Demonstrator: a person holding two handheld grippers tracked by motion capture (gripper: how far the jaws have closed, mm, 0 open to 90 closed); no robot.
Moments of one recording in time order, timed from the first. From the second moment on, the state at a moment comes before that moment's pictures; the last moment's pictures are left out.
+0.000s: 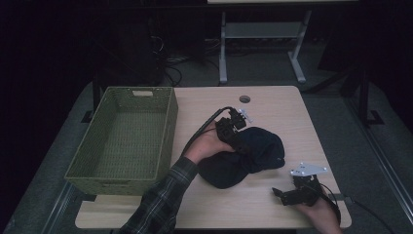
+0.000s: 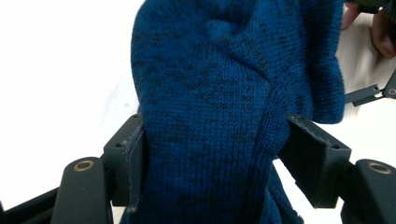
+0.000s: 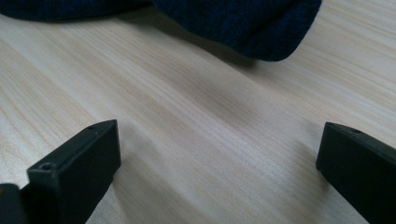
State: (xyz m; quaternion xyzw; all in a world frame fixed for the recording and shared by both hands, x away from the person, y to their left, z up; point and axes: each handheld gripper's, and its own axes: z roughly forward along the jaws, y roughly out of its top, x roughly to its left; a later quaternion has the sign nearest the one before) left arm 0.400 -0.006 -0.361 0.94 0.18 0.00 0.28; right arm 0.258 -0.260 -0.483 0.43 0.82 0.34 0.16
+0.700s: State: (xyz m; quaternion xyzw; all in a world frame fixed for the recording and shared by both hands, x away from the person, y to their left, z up) left arm 0.387 0.041 -0.324 0.93 0.20 0.03 0.31; right arm 0.258 -0.260 -0.483 0.43 0.82 0.34 0.16
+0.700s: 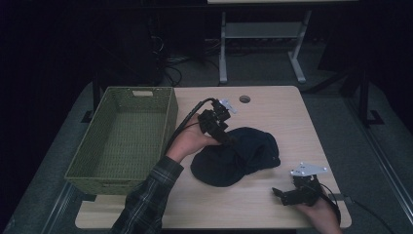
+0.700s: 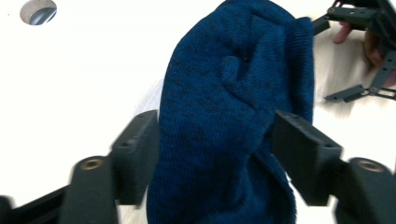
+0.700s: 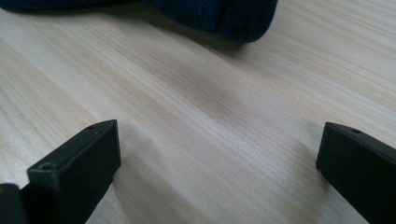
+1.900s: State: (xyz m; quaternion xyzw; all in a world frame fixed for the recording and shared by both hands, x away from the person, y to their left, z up) left arm 0.315 0.067 -0.430 0.94 0.21 -0.02 0.28; right arm 0.257 -0.260 -0.483 0.43 0.82 0.34 0.16
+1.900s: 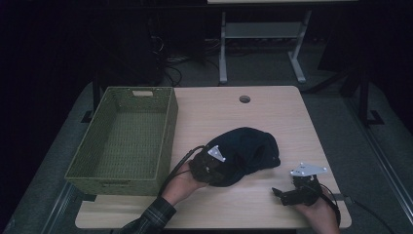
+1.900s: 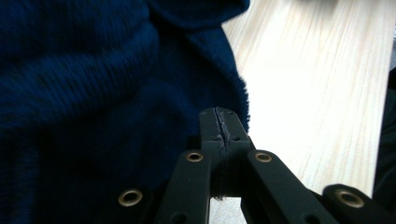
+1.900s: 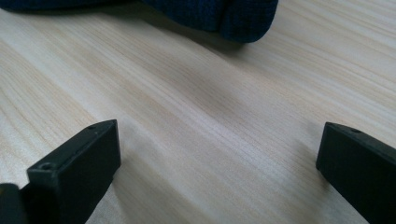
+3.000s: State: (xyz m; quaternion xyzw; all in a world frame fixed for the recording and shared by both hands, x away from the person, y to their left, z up) left arm 0.316 0.070 -0.451 0.93 0.21 -0.02 0.29; right arm 0.284 -0.254 -0.433 0.37 0.82 0.41 0.15
